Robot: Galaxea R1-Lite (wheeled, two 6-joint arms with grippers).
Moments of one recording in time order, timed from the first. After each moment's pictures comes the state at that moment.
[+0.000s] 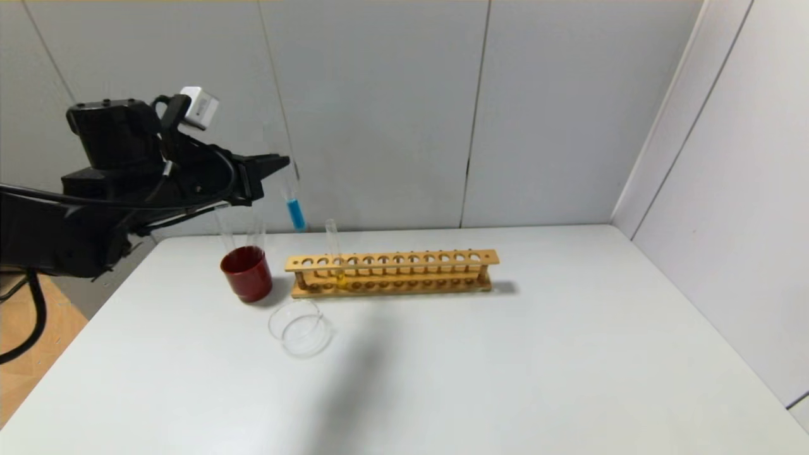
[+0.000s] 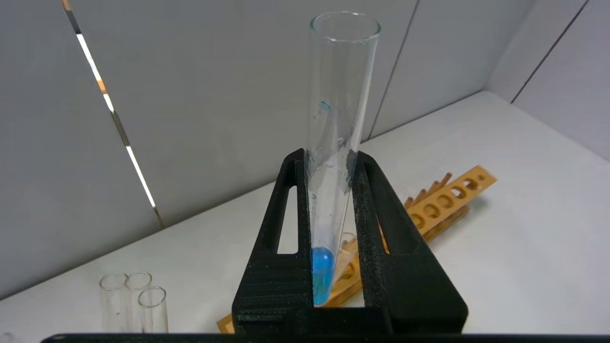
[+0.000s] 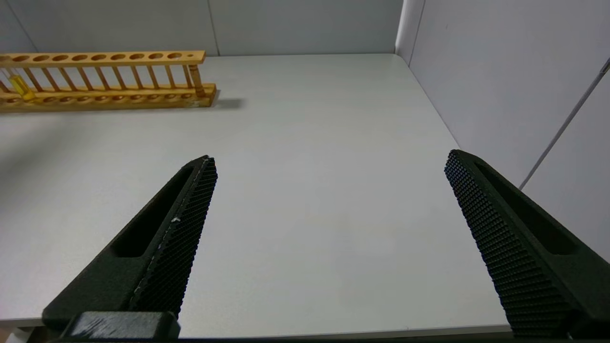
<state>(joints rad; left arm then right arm) -0.10 1.79 -1.08 -0.71 -0.50 -0.06 0.00 0.00 0.00 -0.01 -0.01 0.01</state>
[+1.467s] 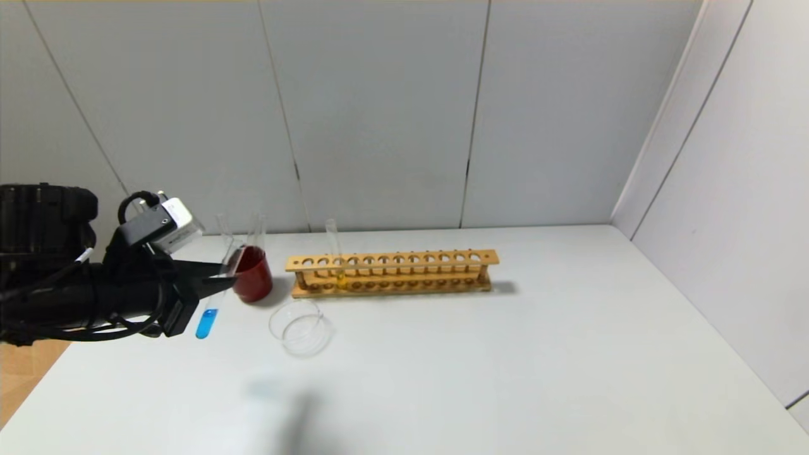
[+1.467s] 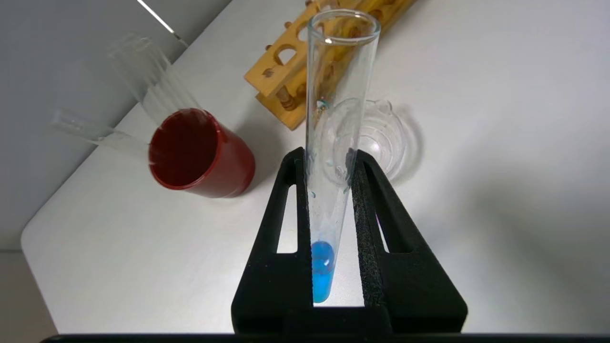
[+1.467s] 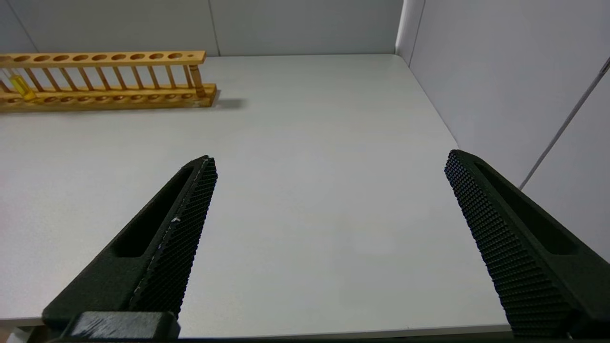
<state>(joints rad) 0.00 1.52 -0.71 -0.27 -0.46 0.65 0.00 0.00 0.00 -0.01 -0.01 0.01</state>
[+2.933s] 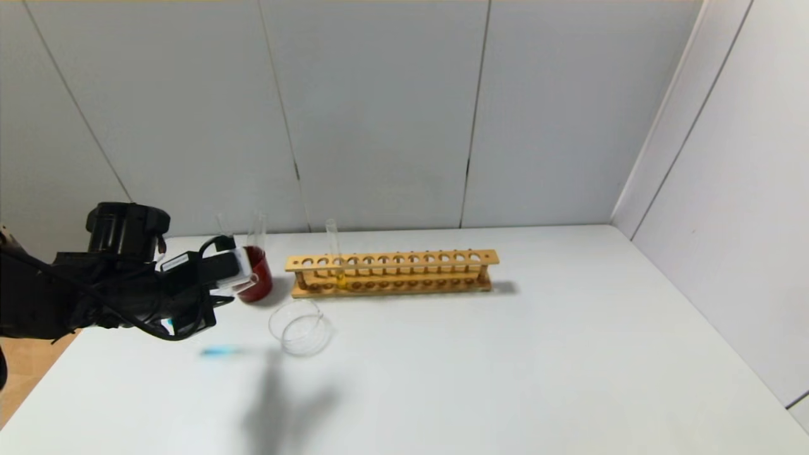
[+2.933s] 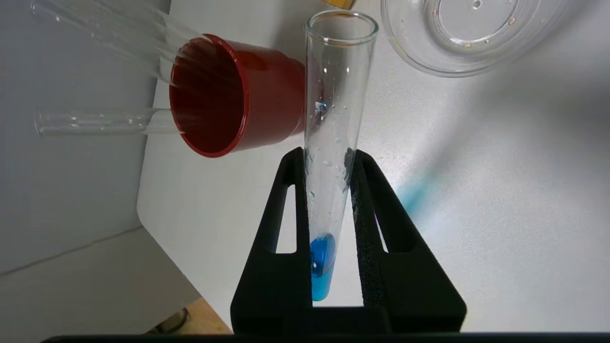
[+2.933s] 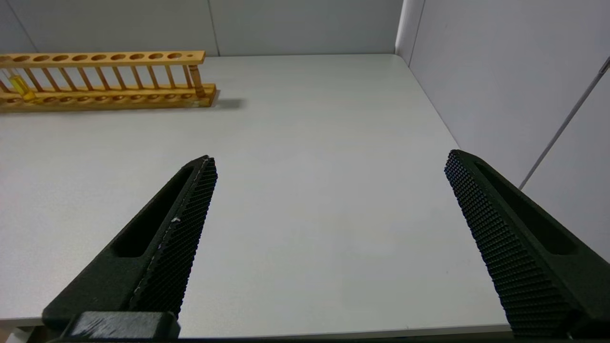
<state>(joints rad) -0.01 1.77 -0.80 -0.28 -0.17 1.15 0.00 0.00 0.00 -0.01 -0.01 0.01</state>
